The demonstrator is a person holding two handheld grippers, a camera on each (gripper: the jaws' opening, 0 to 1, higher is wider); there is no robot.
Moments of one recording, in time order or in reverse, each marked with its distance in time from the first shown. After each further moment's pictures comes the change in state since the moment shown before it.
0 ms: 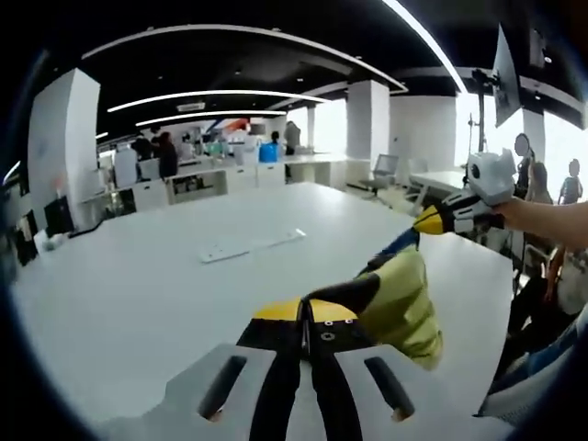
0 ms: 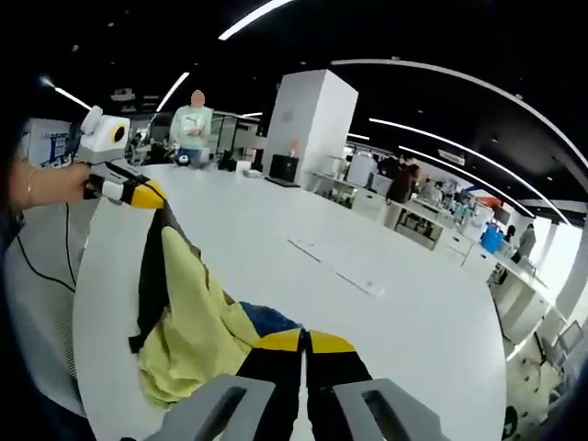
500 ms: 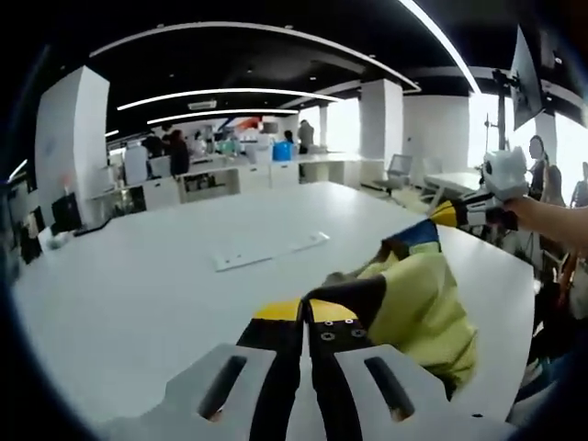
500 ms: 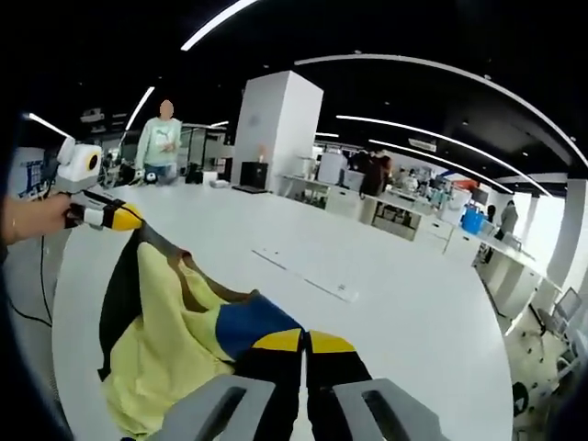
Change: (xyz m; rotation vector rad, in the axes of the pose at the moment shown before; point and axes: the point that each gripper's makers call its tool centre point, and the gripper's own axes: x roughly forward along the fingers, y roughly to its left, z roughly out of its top) left arm 0.046 0.043 0.005 -0.014 0.008 0.051; right arm 0.040 -0.046 0.005 0.123 -0.015 -0.081
